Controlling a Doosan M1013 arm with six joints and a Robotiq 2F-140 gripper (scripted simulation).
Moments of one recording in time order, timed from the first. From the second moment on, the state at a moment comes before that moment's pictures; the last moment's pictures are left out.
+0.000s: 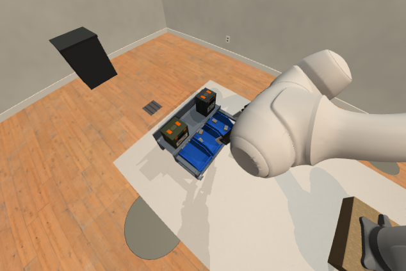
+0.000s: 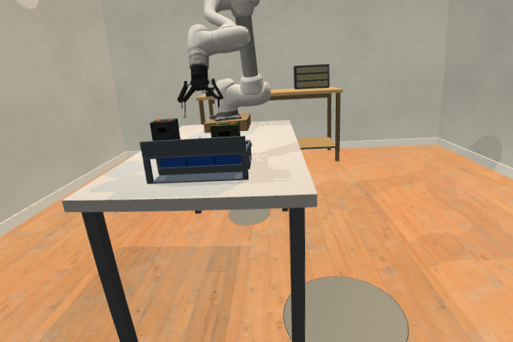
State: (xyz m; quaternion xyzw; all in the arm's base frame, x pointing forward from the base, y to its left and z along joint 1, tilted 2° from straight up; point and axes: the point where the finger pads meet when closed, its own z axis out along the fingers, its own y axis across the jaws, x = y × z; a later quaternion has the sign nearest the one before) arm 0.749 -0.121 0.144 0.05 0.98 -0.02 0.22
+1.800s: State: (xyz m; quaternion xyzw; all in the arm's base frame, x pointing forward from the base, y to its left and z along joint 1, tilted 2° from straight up) arm 0.749 -0.123 0.142 0.07 0.97 -0.02 0.22
